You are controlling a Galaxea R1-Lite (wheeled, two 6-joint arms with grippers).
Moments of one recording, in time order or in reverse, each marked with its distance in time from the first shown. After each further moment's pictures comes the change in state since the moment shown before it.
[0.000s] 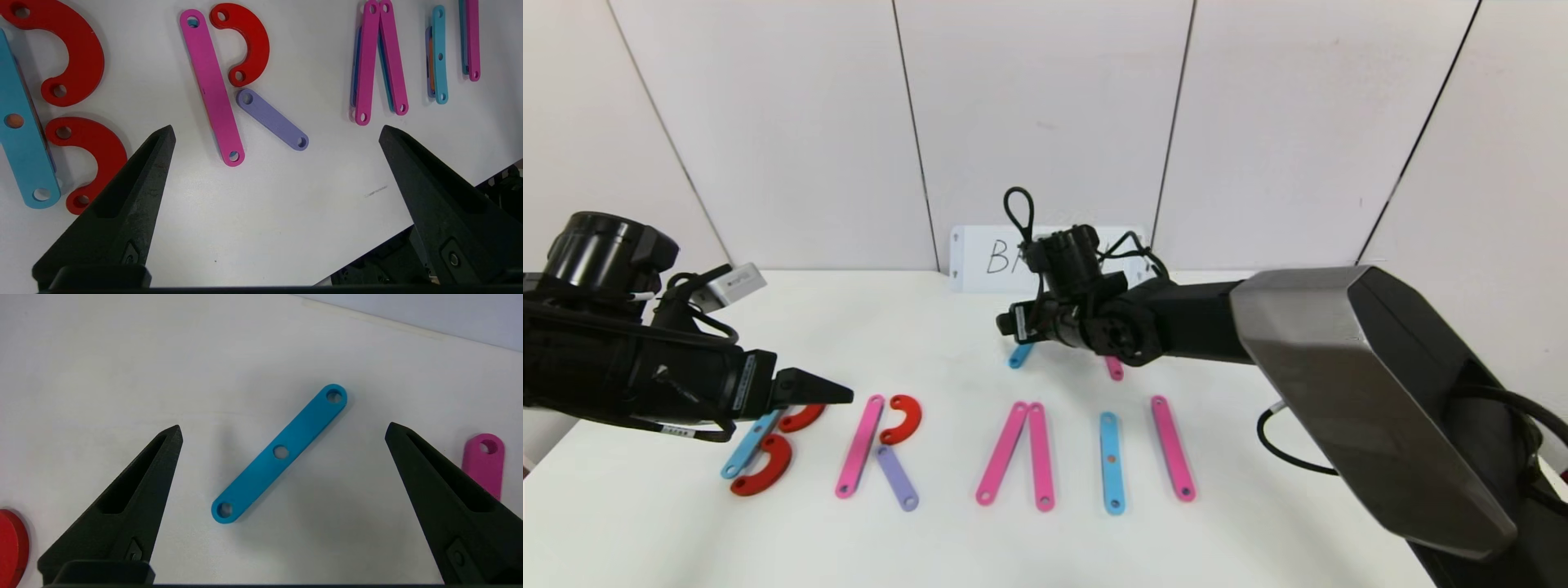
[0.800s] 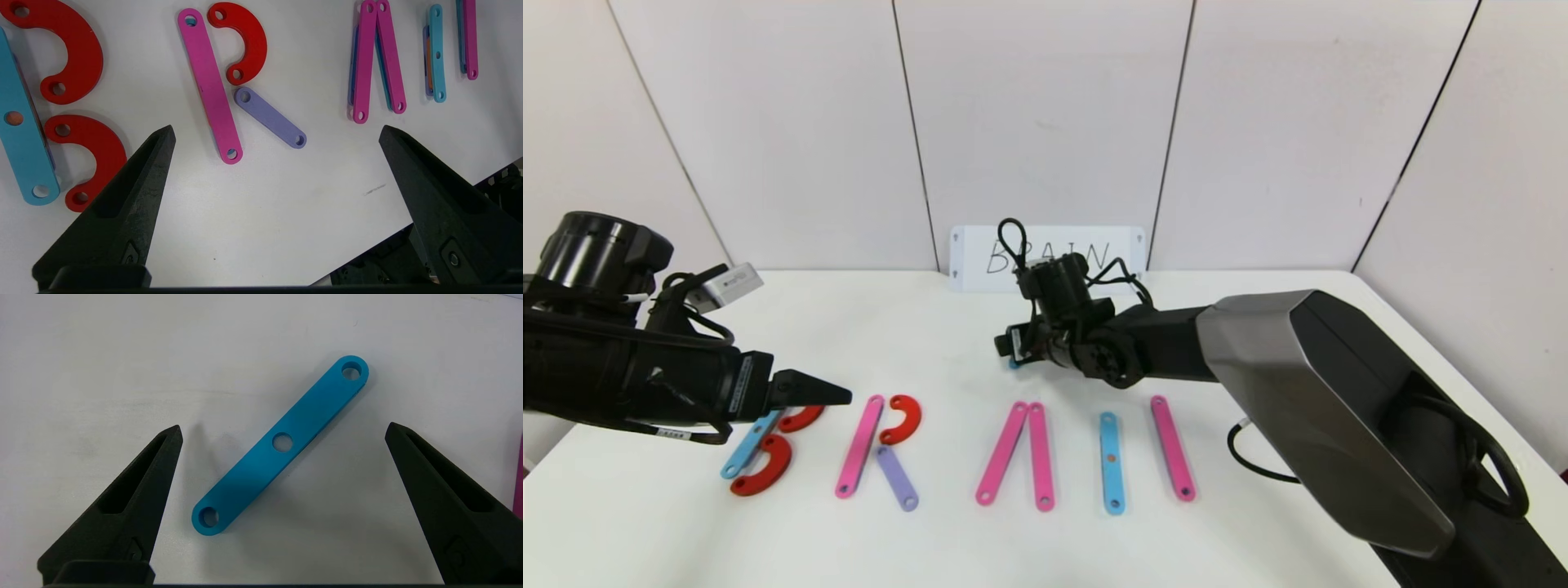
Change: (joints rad) left arm -0.001 -0.014 0.008 -0.001 0.000 0.000; right arm 0.005 0.071 -0.001 -0.041 0.000 -0.006
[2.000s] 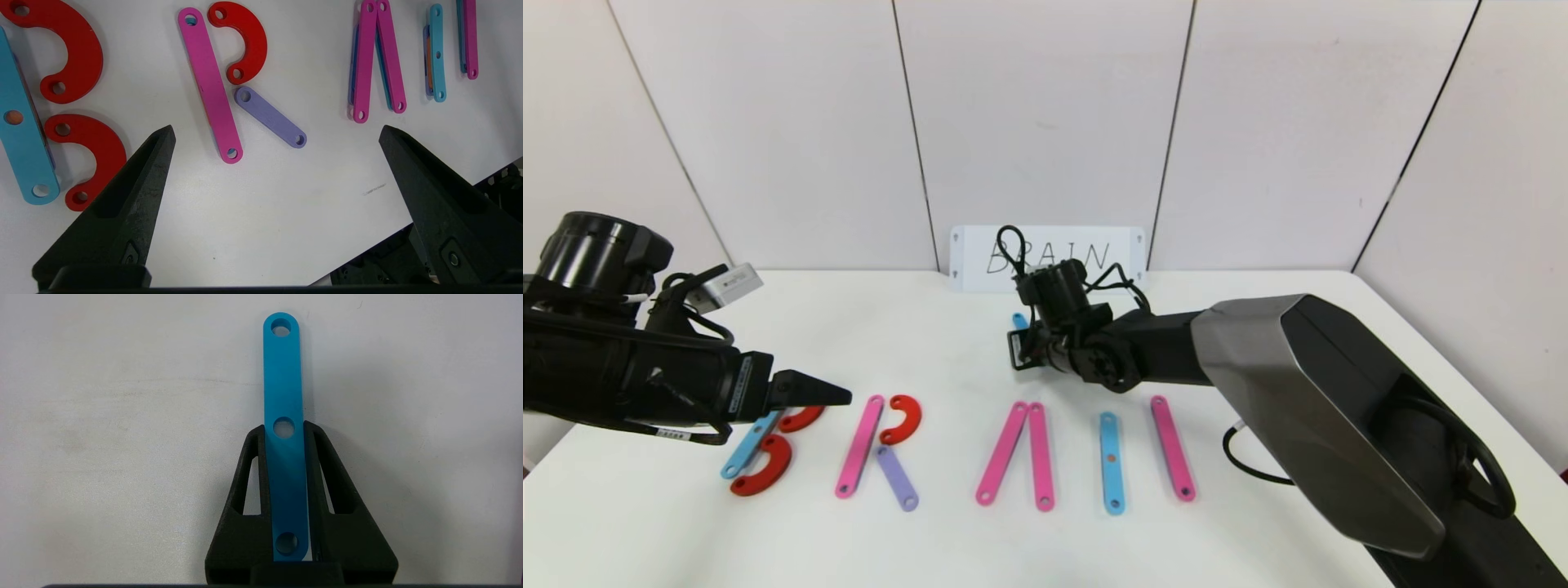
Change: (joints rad) left arm 0.000 0.000 0.000 0.001 0.000 0.000; right arm 0.000 0.013 0.001 0.003 -0.001 0.000
